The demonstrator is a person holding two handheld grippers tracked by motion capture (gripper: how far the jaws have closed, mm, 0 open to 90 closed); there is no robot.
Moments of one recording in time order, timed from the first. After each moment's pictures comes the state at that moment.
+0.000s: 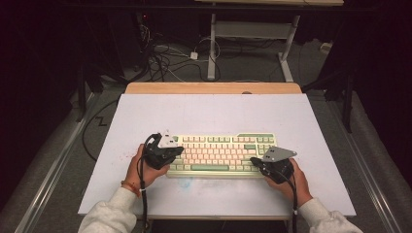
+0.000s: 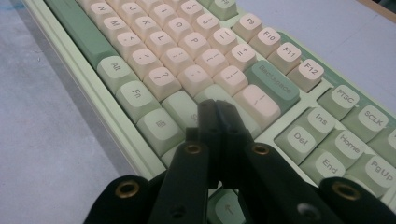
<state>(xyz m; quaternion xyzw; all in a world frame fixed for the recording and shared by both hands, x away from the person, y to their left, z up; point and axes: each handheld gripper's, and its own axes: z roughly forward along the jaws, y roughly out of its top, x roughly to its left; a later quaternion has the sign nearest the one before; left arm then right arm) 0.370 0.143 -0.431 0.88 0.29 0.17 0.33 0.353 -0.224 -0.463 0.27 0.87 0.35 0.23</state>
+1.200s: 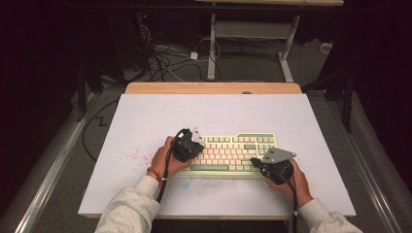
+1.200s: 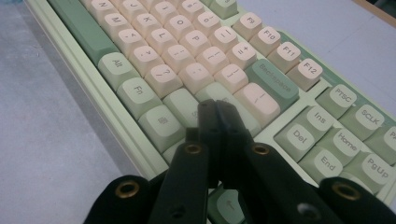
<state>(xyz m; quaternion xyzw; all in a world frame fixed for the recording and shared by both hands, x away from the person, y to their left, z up) 0.406 0.081 -0.448 0.92 0.25 0.15 0.28 0.350 -0.222 -0.462 0.27 0.87 0.35 0.24</state>
